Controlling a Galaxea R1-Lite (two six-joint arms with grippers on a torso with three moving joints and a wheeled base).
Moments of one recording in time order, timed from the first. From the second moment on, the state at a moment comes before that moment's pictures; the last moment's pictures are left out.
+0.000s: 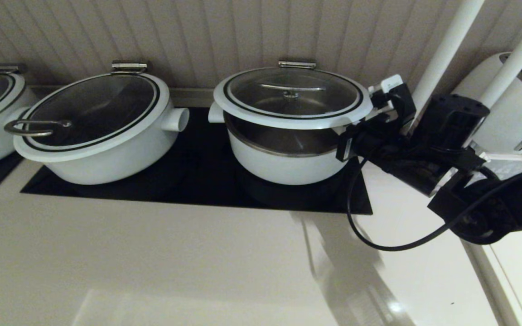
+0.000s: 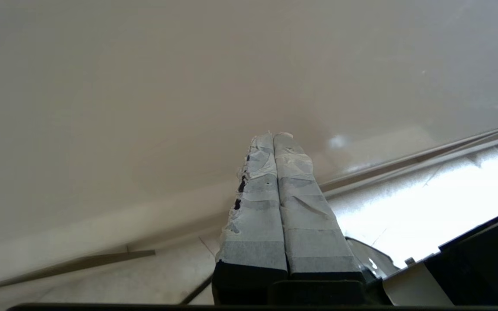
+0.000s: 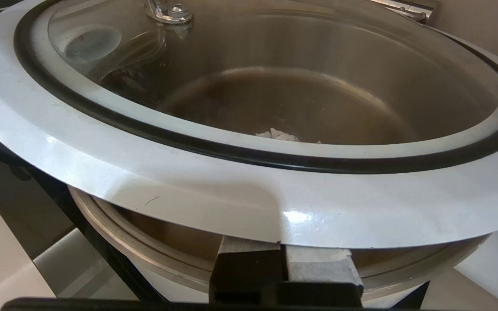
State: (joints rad) left arm -0.44 0.30 0.00 -0.05 0.00 -0.06; right arm 0.47 1.87 -1.00 -1.06 0.13 -0.14
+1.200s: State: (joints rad) left arm -0.44 0.27 0.00 -0.04 0.01 -0.03; right arm 0.47 1.87 -0.99 -1.07 0.13 -0.14
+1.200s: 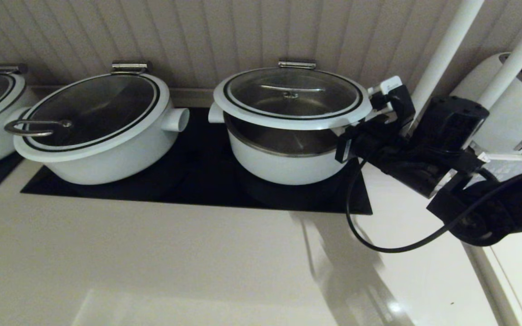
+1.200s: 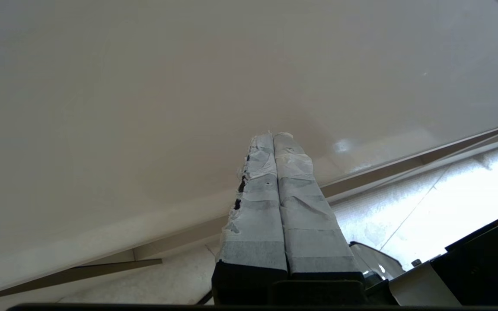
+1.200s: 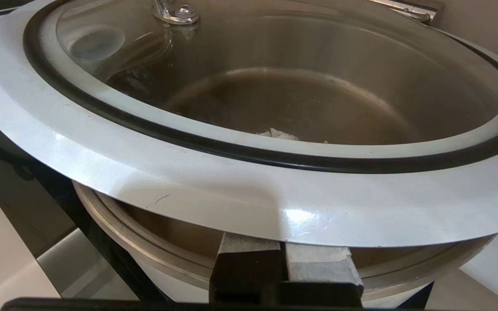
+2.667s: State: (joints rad) left arm 0.00 0.21 0.00 -0.04 0.01 -0.03; right arm 0.47 1.84 -0.98 -1.09 0.13 -0.14
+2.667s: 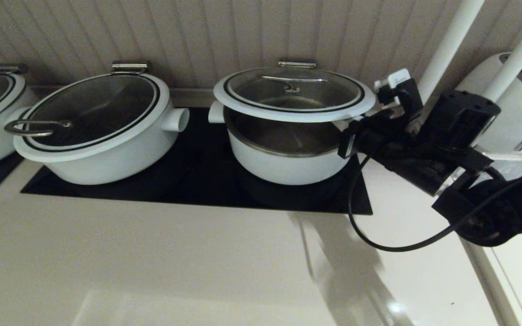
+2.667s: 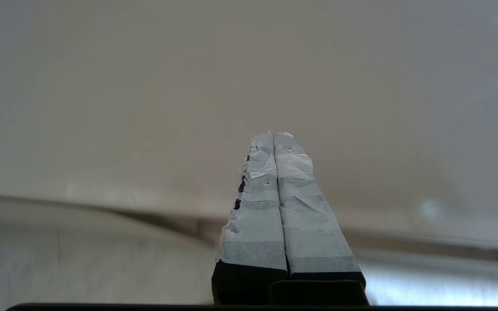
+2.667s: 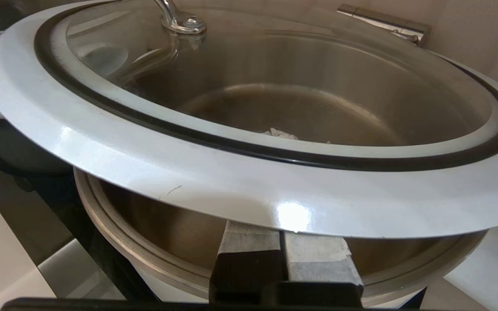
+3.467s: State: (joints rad) left arm 0.00 0.00 0.00 -0.04 0.01 -0.03; right arm 0.47 1.83 -0.99 -1.12 0.12 -0.14
